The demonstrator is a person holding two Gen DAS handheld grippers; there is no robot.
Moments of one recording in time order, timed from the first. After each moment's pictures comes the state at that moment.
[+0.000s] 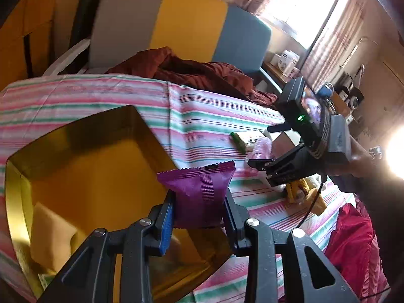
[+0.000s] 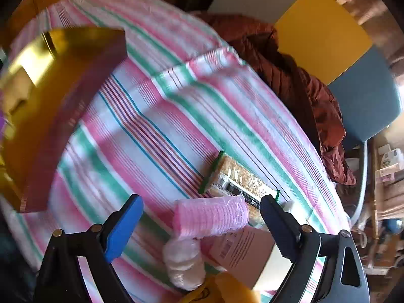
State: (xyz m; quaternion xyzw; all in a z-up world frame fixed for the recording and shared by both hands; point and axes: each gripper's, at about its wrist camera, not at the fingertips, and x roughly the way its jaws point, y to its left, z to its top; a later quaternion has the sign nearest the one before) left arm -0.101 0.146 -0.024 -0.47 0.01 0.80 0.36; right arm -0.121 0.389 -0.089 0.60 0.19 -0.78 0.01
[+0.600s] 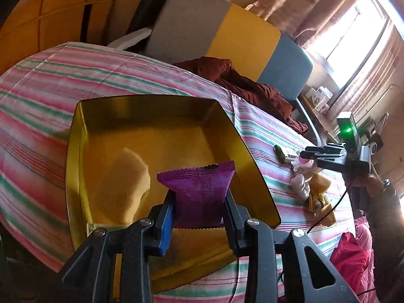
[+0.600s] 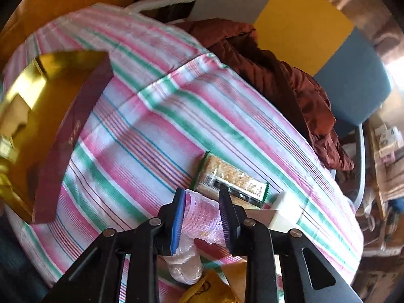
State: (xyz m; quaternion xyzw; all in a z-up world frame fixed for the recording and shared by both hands) left arm -0.090 0.028 -0.036 -0.48 -0.08 0.83 0.27; right arm -0.104 0.408 -0.046 0.56 0.11 -0.82 -0.02
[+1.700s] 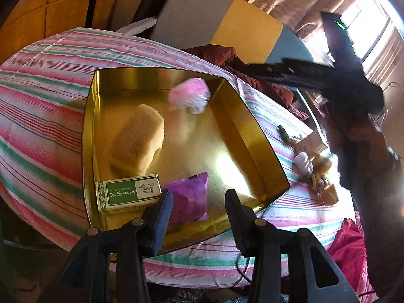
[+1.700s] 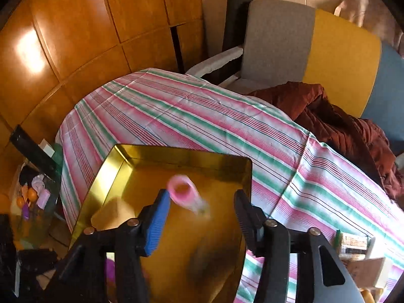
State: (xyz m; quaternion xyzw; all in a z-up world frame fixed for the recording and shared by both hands) left arm -0.056 0.000 -0.060 -0.50 -0.08 0.82 0.27; right arm -0.154 0.219 -0.006 0.45 0.00 -0.89 0.08
